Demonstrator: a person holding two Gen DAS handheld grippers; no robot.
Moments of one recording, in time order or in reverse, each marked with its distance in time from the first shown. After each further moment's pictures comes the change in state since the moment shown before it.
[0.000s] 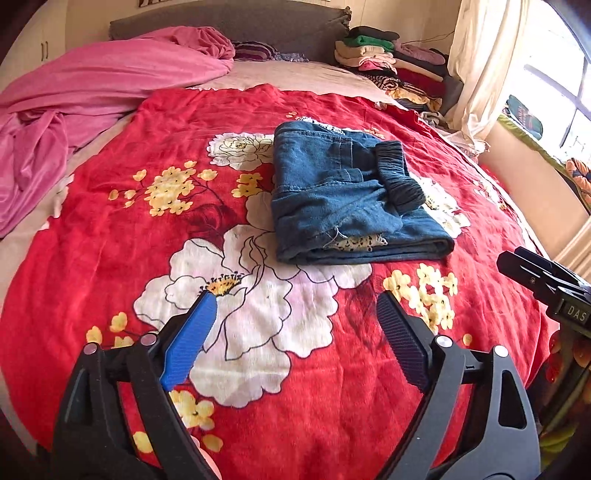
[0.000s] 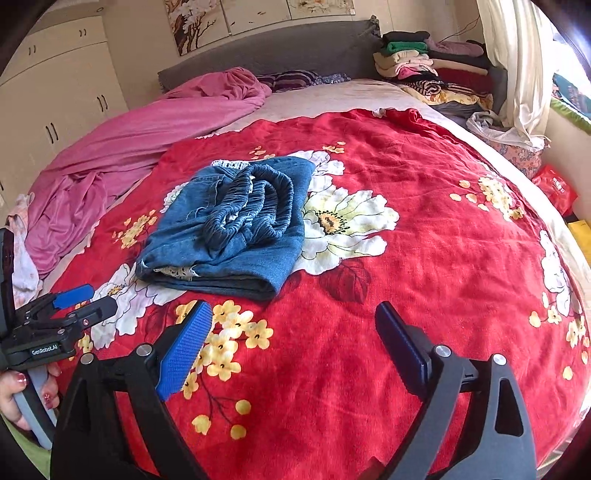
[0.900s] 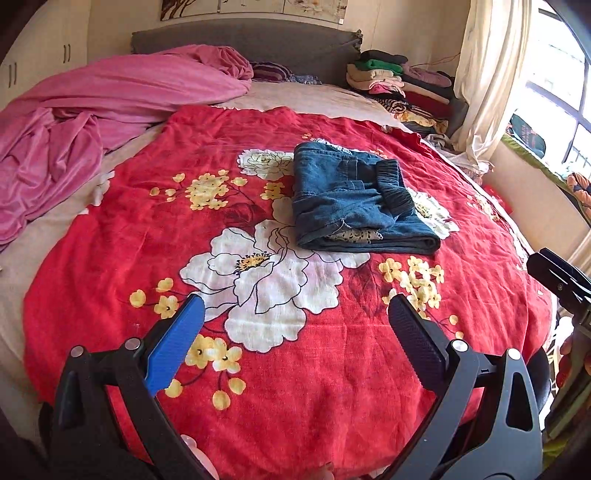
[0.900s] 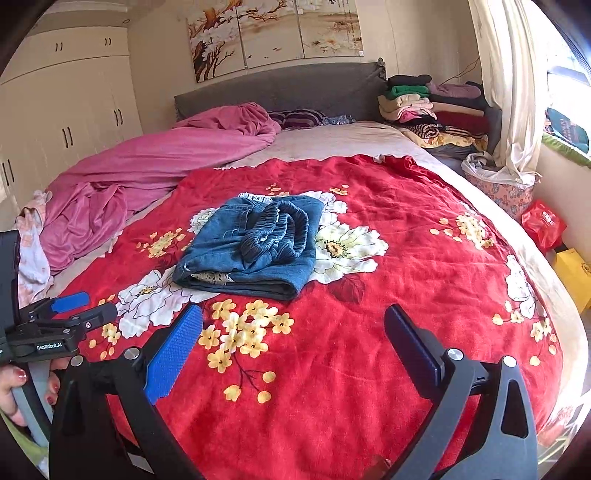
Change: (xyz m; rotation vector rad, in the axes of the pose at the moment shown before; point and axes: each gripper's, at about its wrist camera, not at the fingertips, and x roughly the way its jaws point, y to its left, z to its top) left arm -0.052 0.009 -0.028 -0.033 -0.091 0.039; right arm -0.068 0.026 -0.024 -0.067 -0.158 -0.018
